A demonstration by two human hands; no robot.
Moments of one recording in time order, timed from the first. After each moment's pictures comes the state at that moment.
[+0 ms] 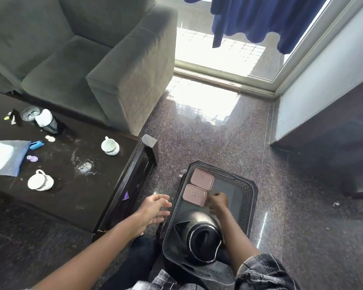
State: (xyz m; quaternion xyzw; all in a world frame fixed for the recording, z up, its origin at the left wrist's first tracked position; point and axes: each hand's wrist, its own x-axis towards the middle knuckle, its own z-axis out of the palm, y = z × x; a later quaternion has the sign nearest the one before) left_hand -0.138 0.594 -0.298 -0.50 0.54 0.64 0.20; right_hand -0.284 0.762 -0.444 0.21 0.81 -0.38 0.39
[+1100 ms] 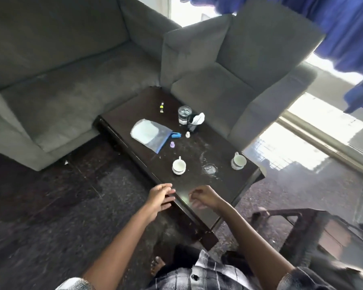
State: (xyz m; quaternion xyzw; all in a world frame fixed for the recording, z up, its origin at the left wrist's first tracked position) left_hand 0.247 0.276 -0.282 -0.58 0.39 0.71 -0.08; right_hand 0.086 0.346 -0.306 -0.28 0.75 -0.24 0.55
